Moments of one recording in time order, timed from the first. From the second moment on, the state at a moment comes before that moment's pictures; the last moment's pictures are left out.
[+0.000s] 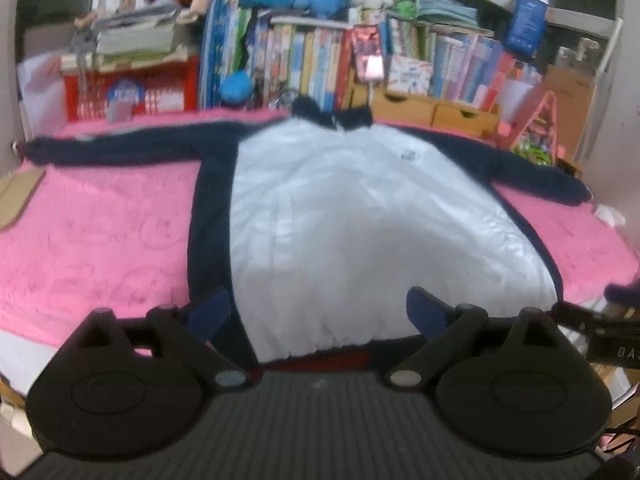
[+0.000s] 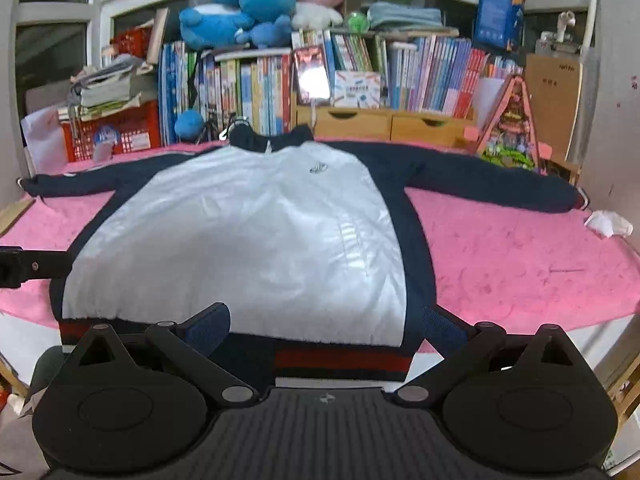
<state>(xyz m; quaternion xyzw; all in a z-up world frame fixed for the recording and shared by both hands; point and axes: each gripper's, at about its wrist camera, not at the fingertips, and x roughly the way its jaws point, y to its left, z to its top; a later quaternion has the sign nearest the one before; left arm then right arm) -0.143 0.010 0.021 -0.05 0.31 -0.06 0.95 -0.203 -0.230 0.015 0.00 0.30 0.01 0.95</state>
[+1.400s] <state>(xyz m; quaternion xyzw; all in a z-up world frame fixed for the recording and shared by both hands) -0.135 0.008 0.004 -0.04 0.36 -0.03 0.93 -0.192 -0.238 -0.002 0.00 0.33 0.01 0.94</state>
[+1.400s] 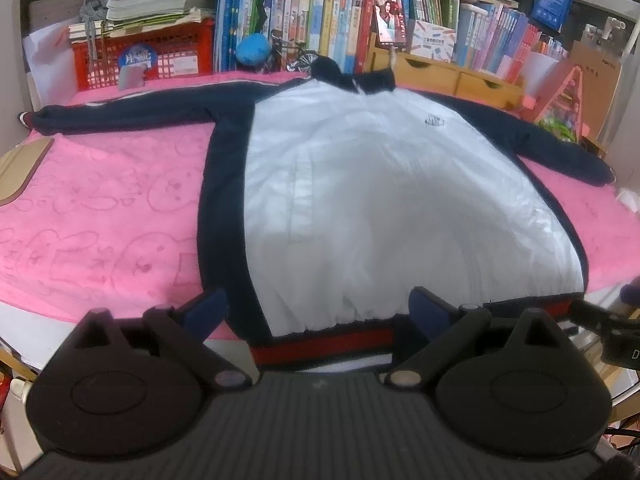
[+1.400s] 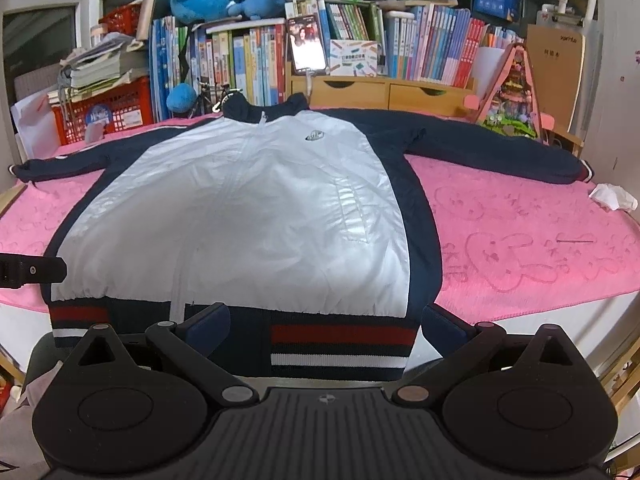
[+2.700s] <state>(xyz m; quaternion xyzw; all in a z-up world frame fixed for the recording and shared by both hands) 0.033 0.030 -0.037 -0.01 0.31 0.04 0.95 0.169 -0.629 -0.061 0.26 0.23 -0.25 0.90</state>
